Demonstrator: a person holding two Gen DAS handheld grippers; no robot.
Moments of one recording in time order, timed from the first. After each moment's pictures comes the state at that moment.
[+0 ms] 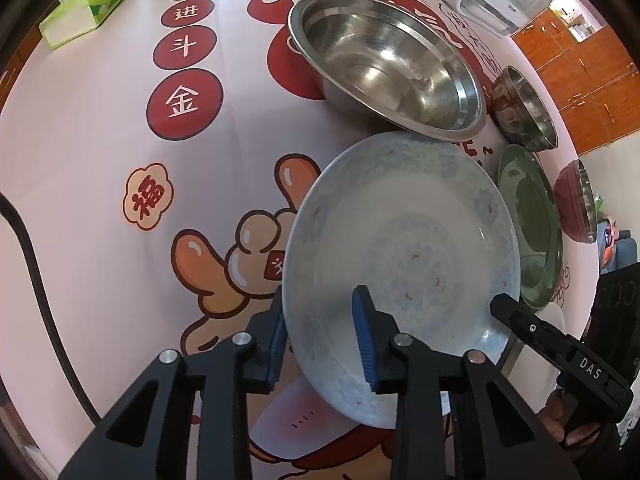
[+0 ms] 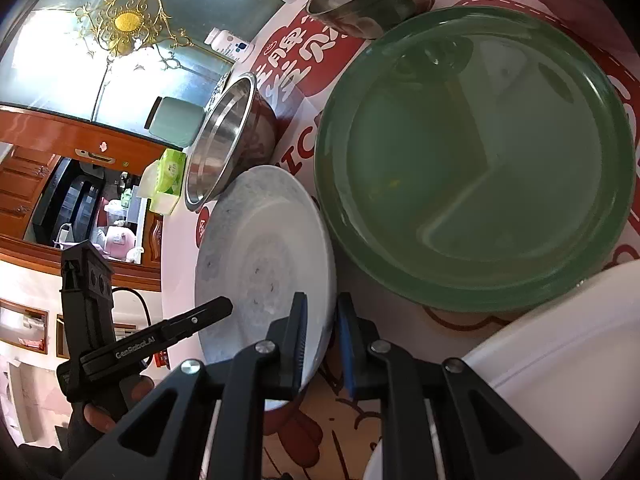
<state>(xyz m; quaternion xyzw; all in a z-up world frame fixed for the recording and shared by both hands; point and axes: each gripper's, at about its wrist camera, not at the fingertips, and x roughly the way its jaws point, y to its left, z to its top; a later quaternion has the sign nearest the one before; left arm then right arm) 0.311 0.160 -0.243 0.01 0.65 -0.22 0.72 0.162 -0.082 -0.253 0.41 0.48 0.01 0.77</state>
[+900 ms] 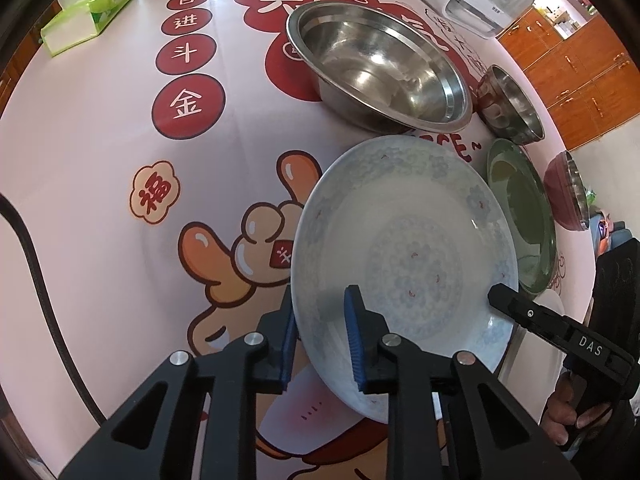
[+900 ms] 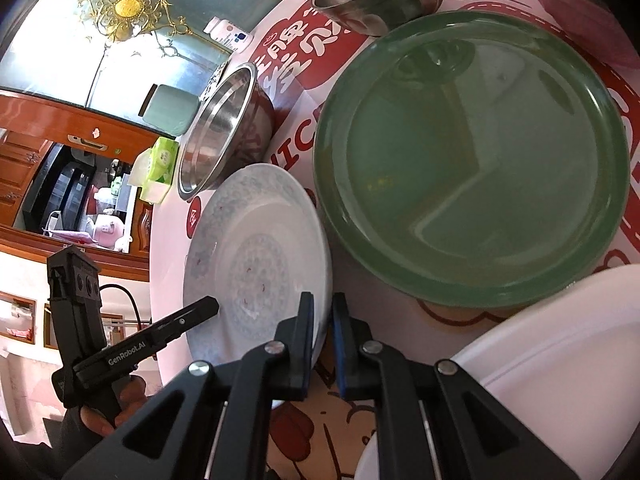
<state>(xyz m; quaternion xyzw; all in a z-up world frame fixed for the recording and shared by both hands) 0.297 0.176 -0.237 0.01 0.63 -0.24 0.74 0.164 -0.079 -0.248 0.39 0.50 0.01 0.77</state>
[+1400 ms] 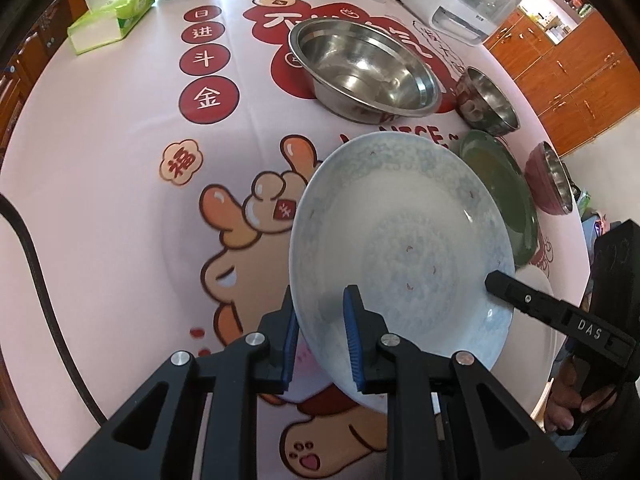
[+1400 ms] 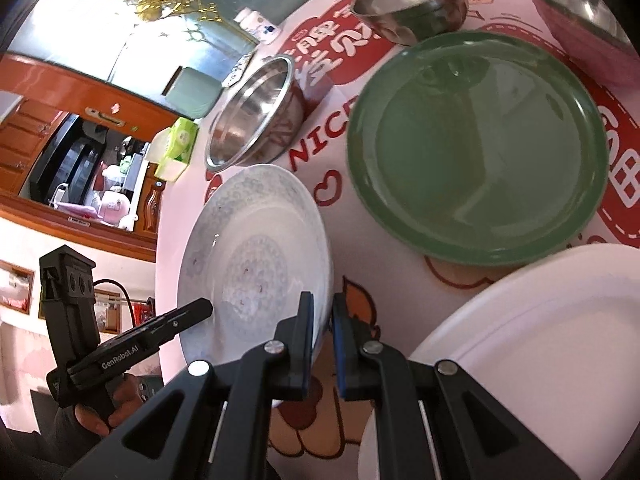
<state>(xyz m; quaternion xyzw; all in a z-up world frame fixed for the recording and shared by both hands) 0.253 0.197 -0.209 0.00 0.61 -0.25 0.75 0.142 -0.065 -0.223 0.35 0.50 0.04 0.79</state>
